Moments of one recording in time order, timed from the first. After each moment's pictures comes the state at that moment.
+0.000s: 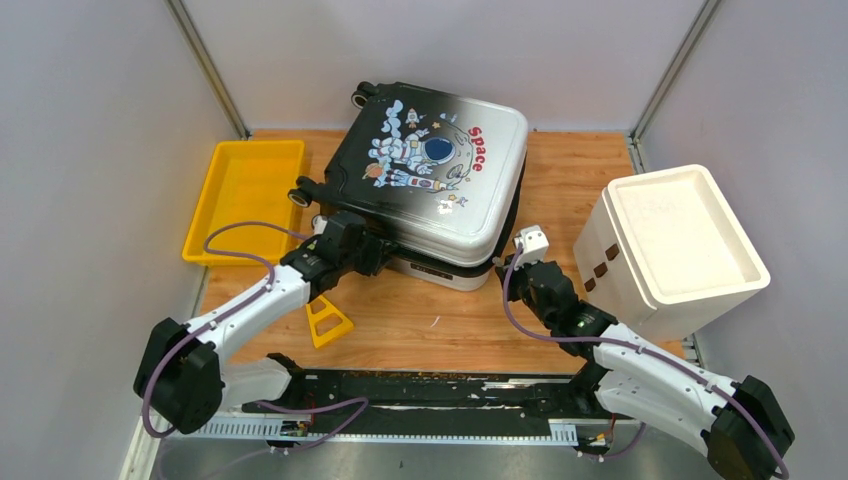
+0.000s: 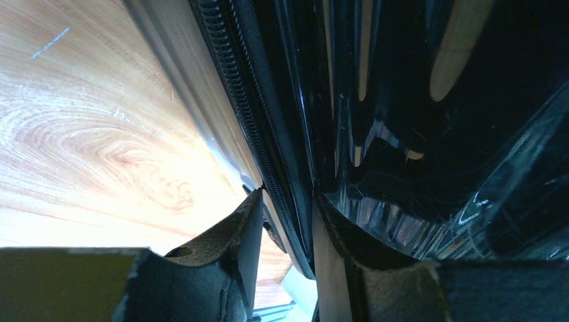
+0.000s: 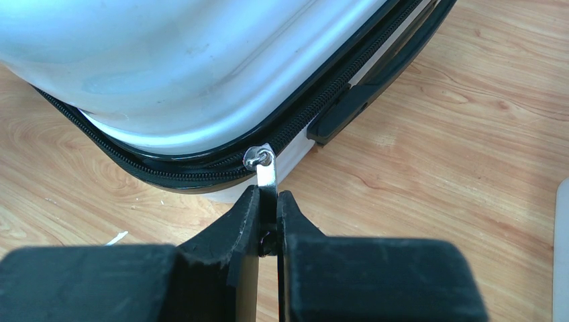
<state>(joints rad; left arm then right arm) -0.58 1.19 0.74 -0.32 -0.11 -1.59 0.76 0.83 0.38 0.07 0.31 0.21</state>
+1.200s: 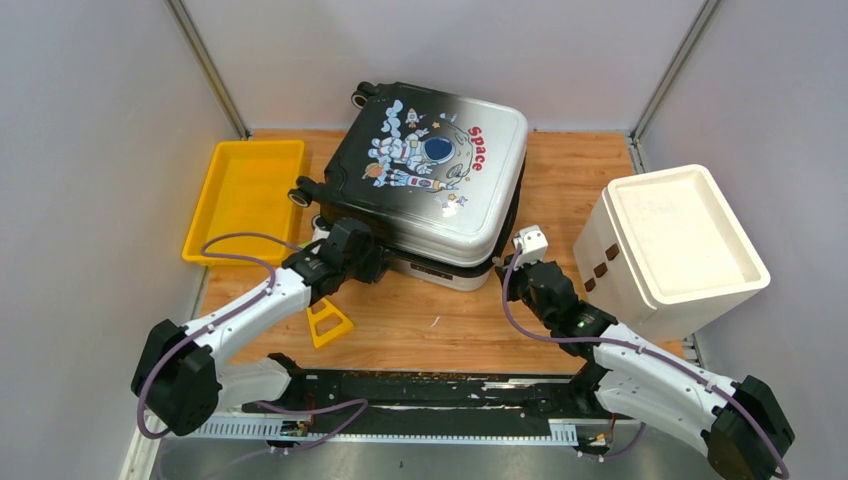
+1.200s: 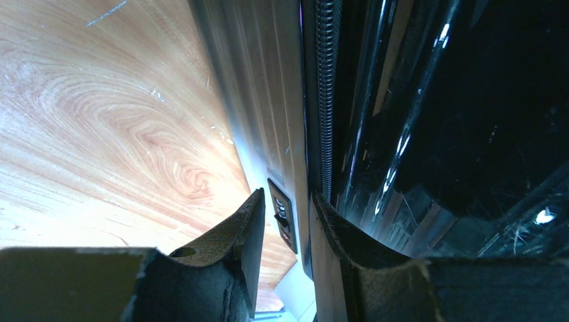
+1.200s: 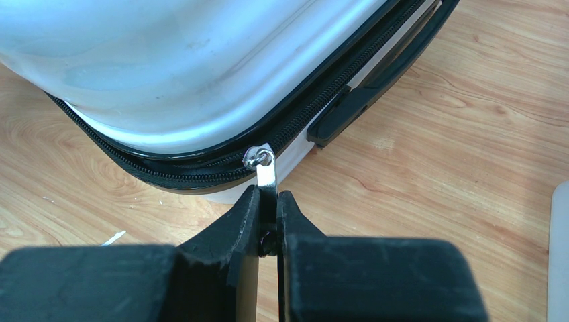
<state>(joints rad) -0.62 1.17 0.75 -0.42 -0.17 -1.72 0.76 0.83 0.38 0.07 0.31 0.19</state>
